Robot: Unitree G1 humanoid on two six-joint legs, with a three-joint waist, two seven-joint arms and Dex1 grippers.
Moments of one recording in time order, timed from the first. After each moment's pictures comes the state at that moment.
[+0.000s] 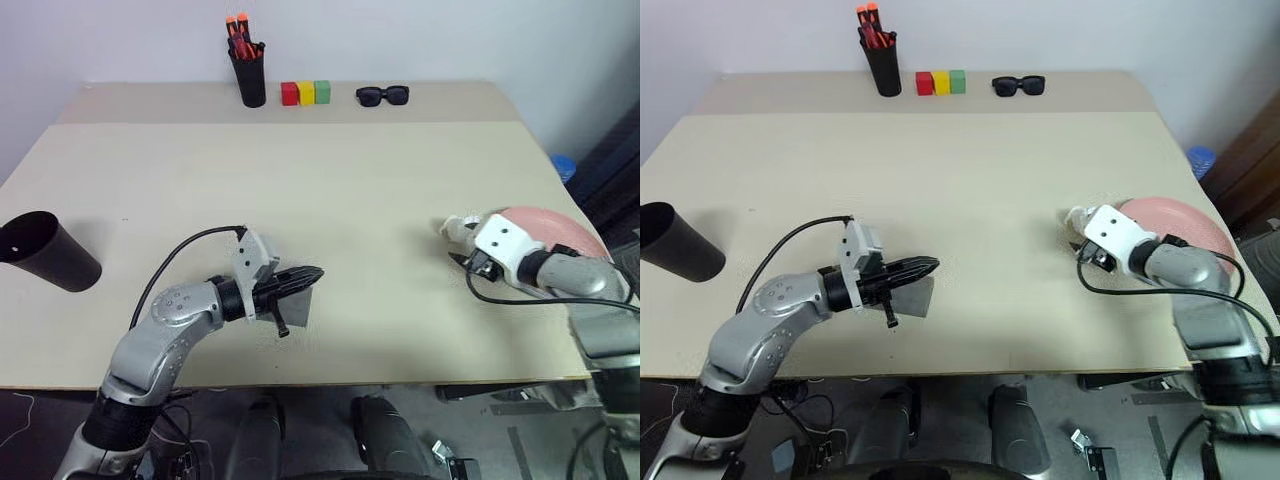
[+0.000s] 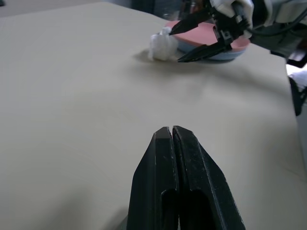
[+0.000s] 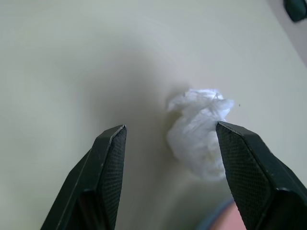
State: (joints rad) left arm -0.19 0.51 -0.10 -0.44 -0.49 0.53 -0.75; right arm -0.30 -0.80 -0.01 0.05 -0.11 0.21 0.70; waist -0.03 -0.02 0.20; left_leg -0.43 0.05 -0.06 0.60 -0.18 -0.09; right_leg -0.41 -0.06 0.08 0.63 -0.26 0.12
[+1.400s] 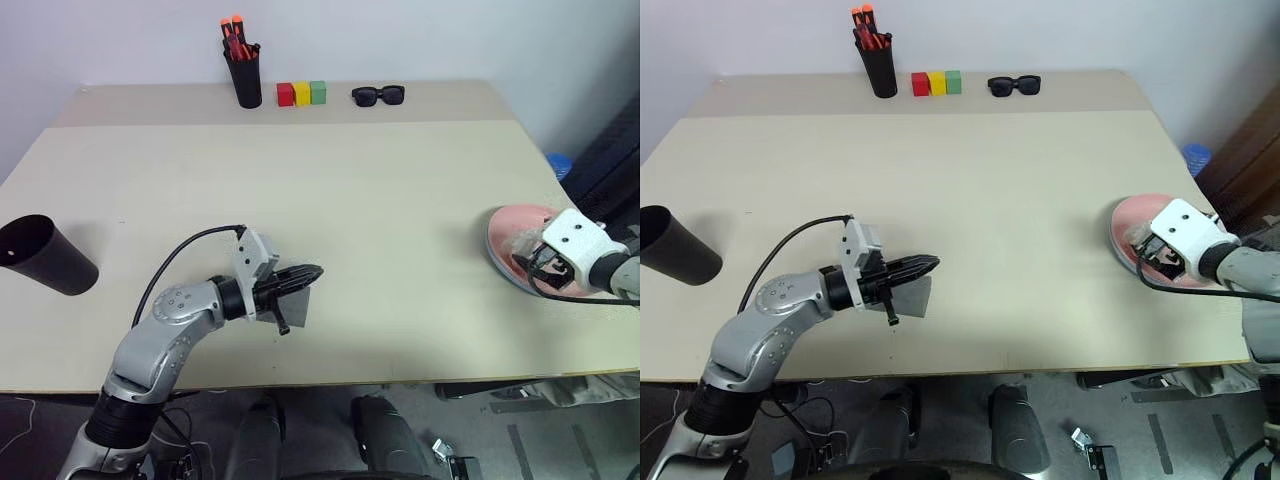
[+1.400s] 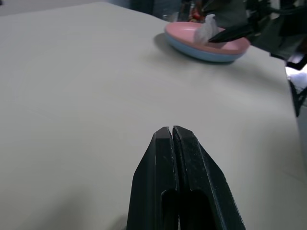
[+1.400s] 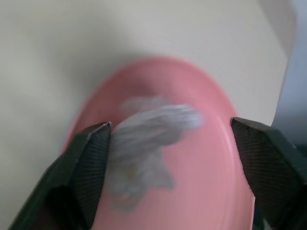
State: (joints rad) left arm -0.19 0.51 -0.08 -0.40 -0.48 0.53 -0.75; right arm -0.16 -0.96 -0.22 -0.01 -0.03 0.25 0.74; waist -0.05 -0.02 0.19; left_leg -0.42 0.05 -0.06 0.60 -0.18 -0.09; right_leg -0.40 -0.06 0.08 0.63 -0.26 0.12
